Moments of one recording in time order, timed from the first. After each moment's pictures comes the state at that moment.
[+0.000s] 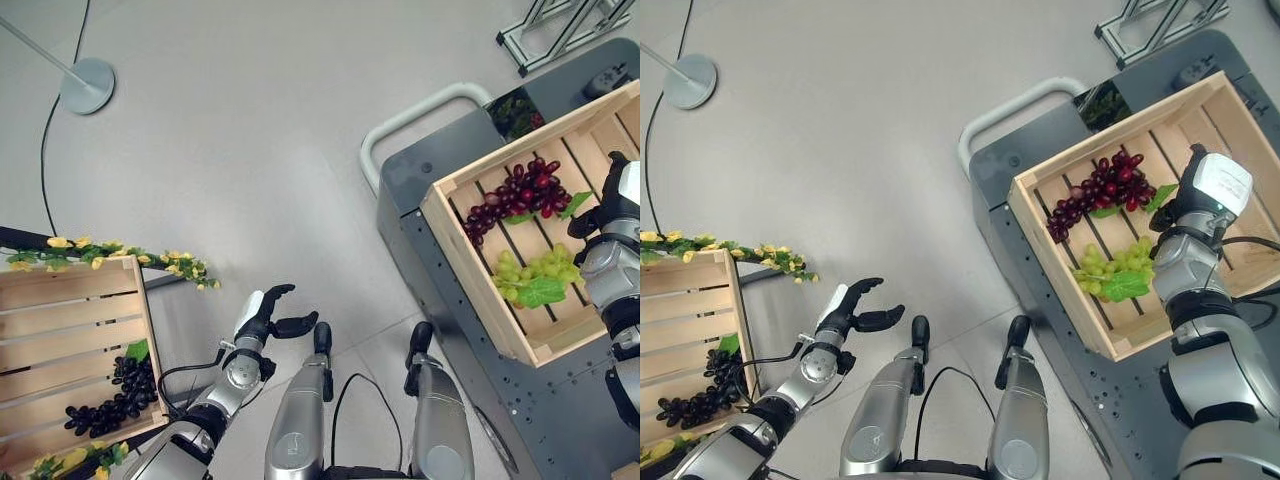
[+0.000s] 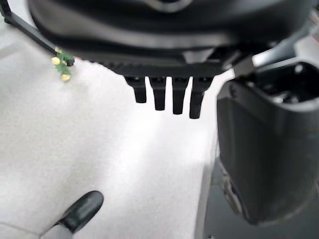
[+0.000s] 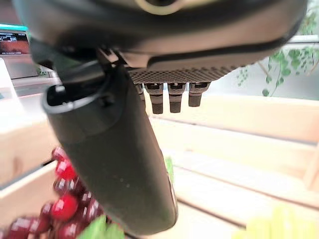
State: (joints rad) left arm -0.34 0.38 -0.49 0.93 0.02 -0.29 0.33; right arm -0.86 -0.84 0.44 1.00 -0.23 0.19 -0.44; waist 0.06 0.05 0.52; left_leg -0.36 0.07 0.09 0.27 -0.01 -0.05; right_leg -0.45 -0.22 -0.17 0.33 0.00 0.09
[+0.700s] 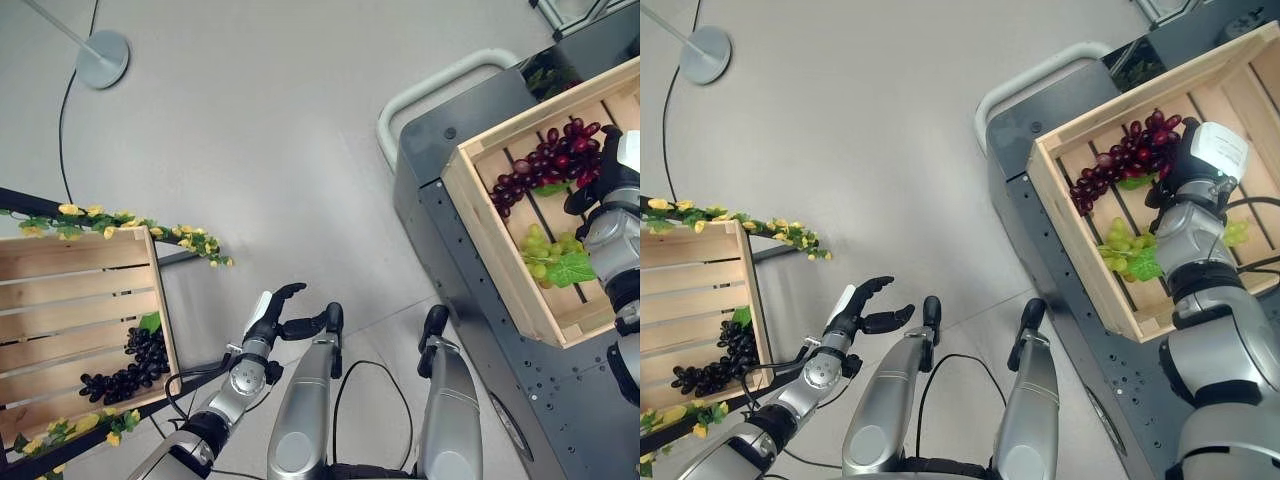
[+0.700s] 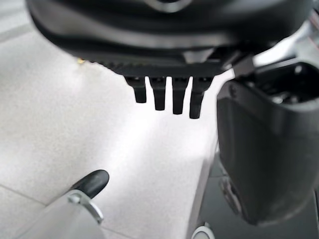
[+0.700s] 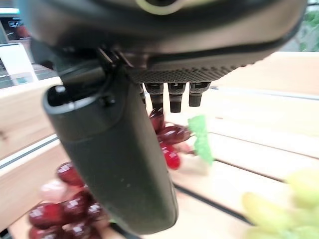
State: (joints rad) left arm -0.28 0.39 -0.51 0.80 -0.05 -0.36 0.32; right arm -1.04 -0.85 0.53 1.06 -0.23 0.19 -0.33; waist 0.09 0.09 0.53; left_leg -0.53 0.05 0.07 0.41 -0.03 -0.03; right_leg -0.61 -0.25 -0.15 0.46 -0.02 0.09
